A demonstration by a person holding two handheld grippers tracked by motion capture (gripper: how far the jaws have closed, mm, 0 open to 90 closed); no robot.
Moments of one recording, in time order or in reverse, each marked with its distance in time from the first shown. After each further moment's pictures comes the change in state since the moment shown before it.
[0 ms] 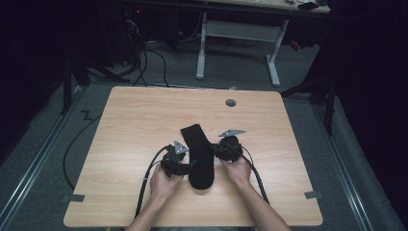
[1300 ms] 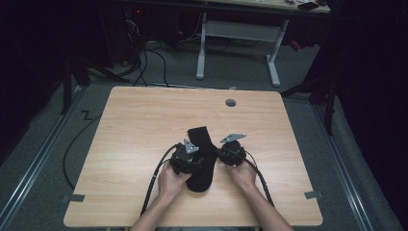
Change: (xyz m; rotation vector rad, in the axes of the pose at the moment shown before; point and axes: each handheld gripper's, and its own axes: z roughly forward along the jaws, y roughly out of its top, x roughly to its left) left arm -0.015 0.017 0.017 -0.023 0.013 0.053; right arm 0.000 -0.014 -0.008 0.054 -0.035 -0.109
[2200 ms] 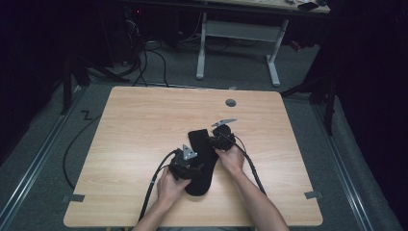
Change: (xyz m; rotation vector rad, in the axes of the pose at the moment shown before) left arm -0.006 -0.021 -0.001 -0.041 -0.033 -0.010; right arm -0.010 0.050 0.033 -0.012 0.029 0.099
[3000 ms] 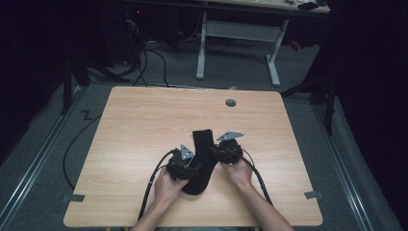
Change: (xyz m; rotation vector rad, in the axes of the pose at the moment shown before) left arm 0.003 0.001 -0.014 0.035 -0.007 -0.001; right arm 0.018 -0.041 -0.036 -0.056 -0.024 -0.104
